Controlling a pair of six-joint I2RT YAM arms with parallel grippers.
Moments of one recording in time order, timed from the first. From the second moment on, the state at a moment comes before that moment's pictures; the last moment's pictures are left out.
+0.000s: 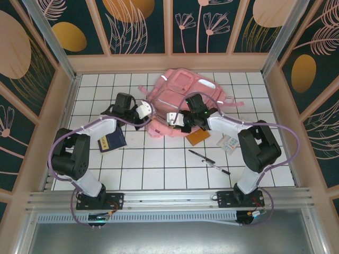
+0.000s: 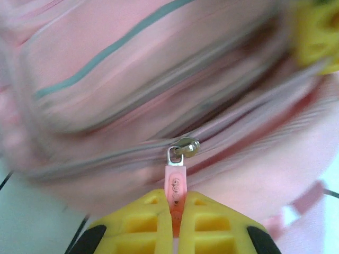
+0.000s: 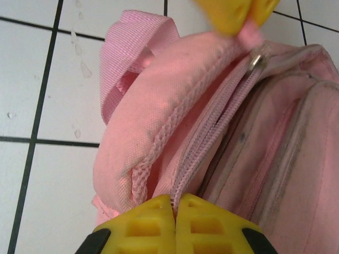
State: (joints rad) left arm -0.30 1.65 0.97 -0.13 0.49 0.62; right arm 0.57 1.72 1.07 -0.24 -0.47 -1.04
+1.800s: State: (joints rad) left arm -0.25 1.46 0.72 0.00 0.77 0.45; right arm 0.71 1.73 1.17 -0.36 -0.34 -1.06
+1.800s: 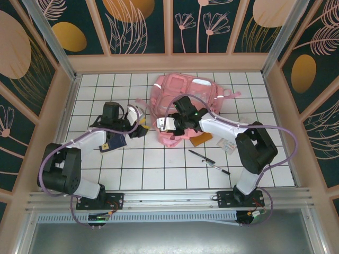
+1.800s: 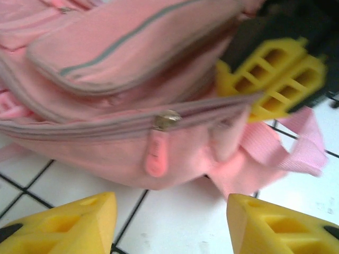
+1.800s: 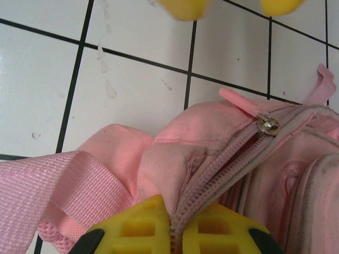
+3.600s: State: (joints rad) left arm -0.14 1.64 0.95 0.00 0.19 0.34; right arm 0.70 1.54 0.88 -0.10 -0.34 -1.12
